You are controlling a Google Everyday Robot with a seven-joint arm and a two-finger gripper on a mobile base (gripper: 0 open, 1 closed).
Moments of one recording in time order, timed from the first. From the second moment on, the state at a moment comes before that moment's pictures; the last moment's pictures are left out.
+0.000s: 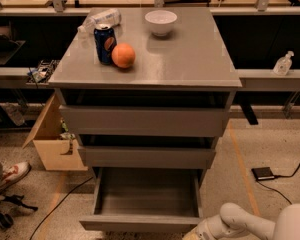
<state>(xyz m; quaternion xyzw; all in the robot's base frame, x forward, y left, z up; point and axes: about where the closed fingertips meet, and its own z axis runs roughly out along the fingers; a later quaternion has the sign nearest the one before) 0.401 -0.171 0.155 -0.33 0.88 0.34 0.09</state>
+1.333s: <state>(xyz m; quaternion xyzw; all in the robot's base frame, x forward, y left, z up) 0.503 -0.111 0.162 -0.39 0.83 0.31 0.25</state>
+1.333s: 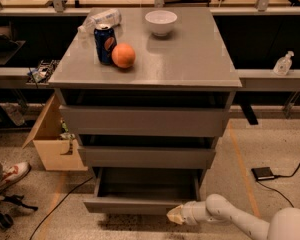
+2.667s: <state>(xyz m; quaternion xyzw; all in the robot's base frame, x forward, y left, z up) 0.563 -0.088 0.179 -0.44 0.78 0.27 0.35</state>
